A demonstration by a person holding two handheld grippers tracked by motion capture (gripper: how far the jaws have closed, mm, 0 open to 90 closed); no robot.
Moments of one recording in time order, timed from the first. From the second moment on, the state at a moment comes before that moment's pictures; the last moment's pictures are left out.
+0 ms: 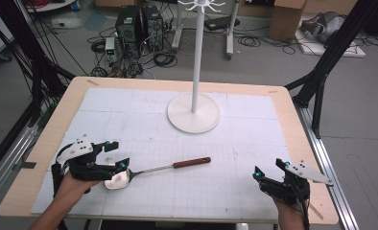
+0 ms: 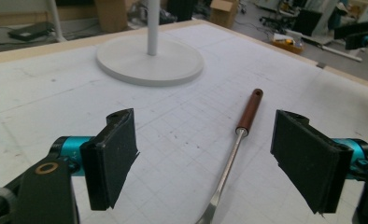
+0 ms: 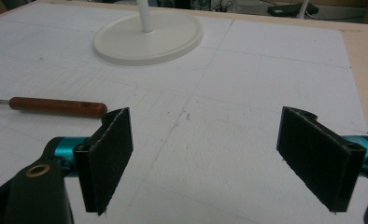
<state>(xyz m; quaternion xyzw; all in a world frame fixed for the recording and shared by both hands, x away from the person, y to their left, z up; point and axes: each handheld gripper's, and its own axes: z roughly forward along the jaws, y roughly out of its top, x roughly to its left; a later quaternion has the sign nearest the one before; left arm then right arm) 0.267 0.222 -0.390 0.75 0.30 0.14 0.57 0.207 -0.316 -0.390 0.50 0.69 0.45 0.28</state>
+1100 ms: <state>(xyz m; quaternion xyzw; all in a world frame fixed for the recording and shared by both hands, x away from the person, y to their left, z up) 0.318 0.134 -0.412 0.91 0.19 0.01 0.36 0.210 -0.316 -0.391 0.50 0.69 0.45 0.27</state>
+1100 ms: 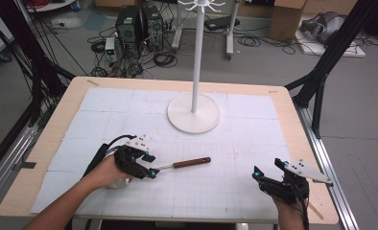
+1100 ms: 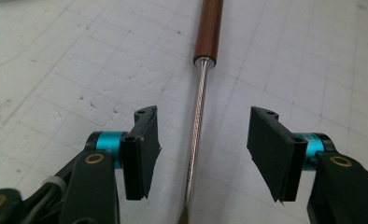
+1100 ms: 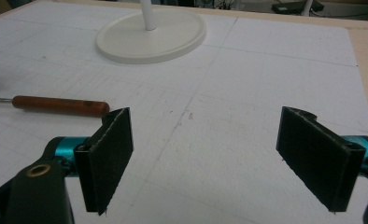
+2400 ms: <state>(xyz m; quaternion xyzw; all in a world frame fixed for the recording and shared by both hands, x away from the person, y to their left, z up) 0.324 0.125 -0.424 0.94 0.15 0.01 0.30 0.212 -0.317 -0.393 0.51 0.69 0.44 0.26</state>
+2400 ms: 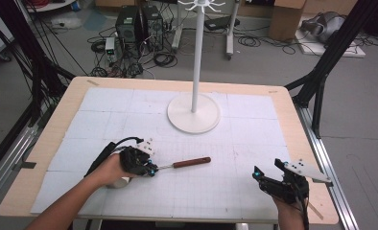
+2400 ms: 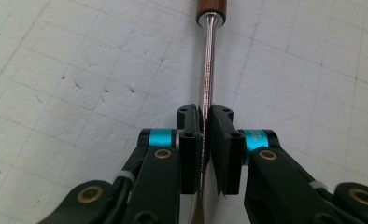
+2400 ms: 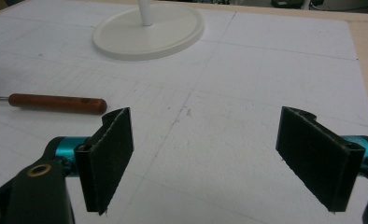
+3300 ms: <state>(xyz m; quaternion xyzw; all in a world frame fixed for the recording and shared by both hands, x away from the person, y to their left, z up) 0.320 0.129 -0.416 0.93 0.18 0.00 0.33 0.209 -0.323 -0.393 0.52 0.68 0.44 0.27</state>
